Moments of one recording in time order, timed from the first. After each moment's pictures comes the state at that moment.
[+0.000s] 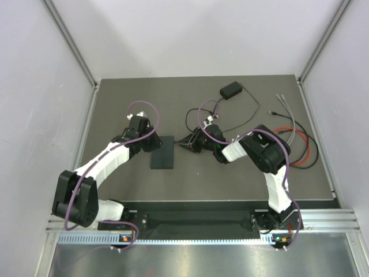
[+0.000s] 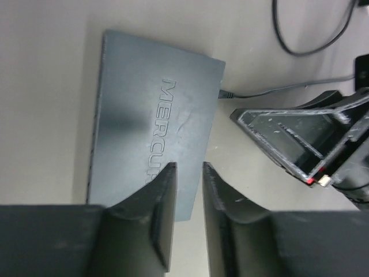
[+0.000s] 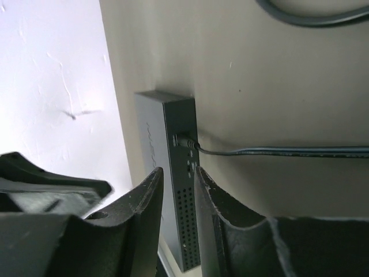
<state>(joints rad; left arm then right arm) -0.33 1.32 0.80 -0.31 0.07 -0.73 0.69 2.07 0.90 0.78 -0.28 1.26</state>
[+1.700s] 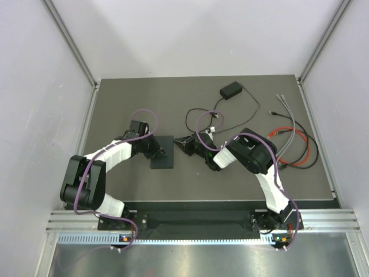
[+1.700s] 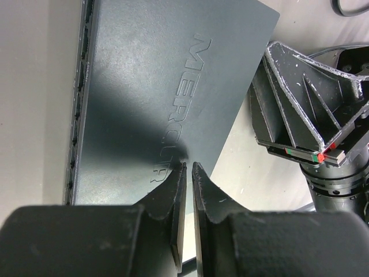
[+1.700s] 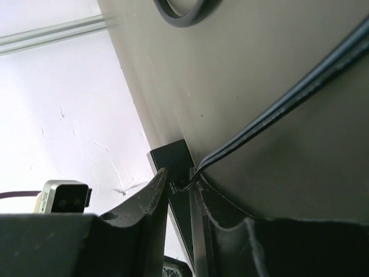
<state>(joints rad) -0.25 1.48 0.75 -0.25 0.33 -0.81 0.80 2.18 0.93 0.89 0.10 1.67</state>
